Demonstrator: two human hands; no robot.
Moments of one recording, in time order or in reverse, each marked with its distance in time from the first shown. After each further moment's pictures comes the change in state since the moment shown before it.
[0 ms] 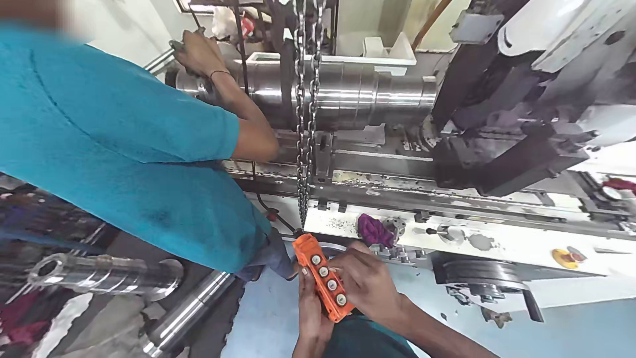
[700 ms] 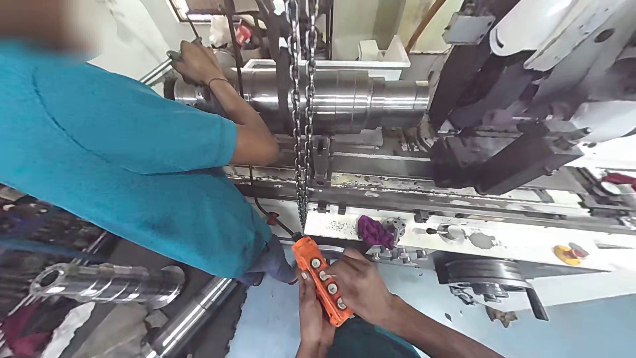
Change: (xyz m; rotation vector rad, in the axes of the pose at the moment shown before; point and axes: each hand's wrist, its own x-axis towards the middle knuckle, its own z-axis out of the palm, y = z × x) left_hand 0.001 0.000 0.002 0.010 0.001 0.040; right_hand -0.011 0.011 0.015 -0.056 -0.093 -0.020
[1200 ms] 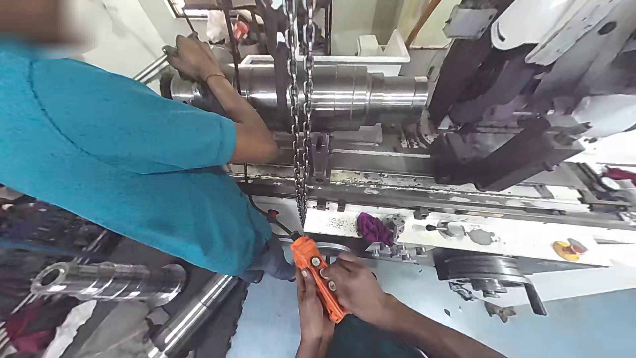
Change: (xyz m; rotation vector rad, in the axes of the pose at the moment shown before) left_hand -0.003 -0.005 -0.006 0.112 0.051 0.050; right_hand -0.015 0.000 0.012 -0.019 0.004 -0.007
